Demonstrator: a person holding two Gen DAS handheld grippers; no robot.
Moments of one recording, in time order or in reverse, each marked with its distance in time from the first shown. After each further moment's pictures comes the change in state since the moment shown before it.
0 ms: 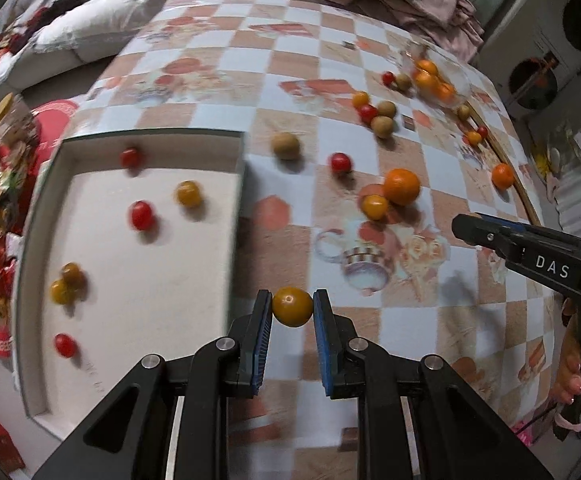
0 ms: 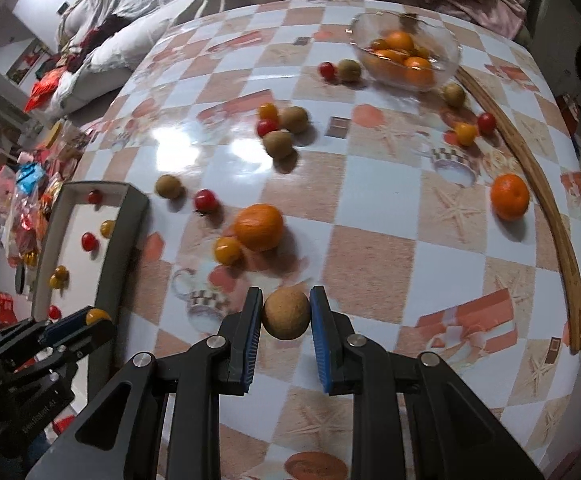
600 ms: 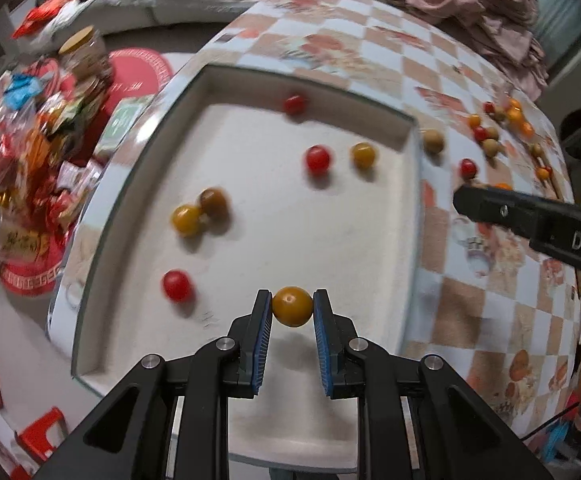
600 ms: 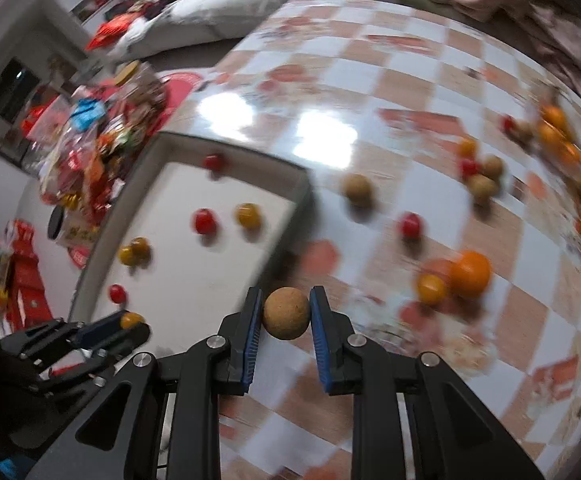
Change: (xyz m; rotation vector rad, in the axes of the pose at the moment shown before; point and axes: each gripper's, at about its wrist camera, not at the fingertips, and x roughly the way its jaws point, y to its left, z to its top) left arm -0.008 0.108 -0.043 -0.200 0.006 0.094; right arm 0.028 0.149 0.010 -0.257 0.051 0.125
